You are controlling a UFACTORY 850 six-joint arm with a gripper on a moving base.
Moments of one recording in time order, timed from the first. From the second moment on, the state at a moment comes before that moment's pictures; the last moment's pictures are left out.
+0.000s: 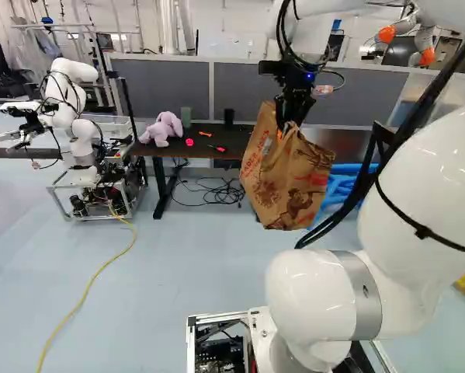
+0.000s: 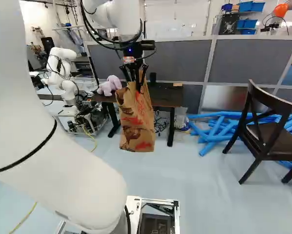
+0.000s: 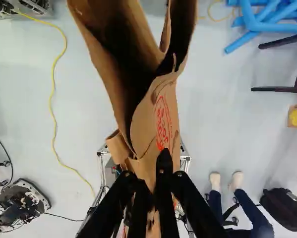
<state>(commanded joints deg) -8.8 6.5 -64.0 1.7 -67.2 -11.4</state>
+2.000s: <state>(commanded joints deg) -8.8 6.5 -64.0 1.7 -67.2 -11.4</state>
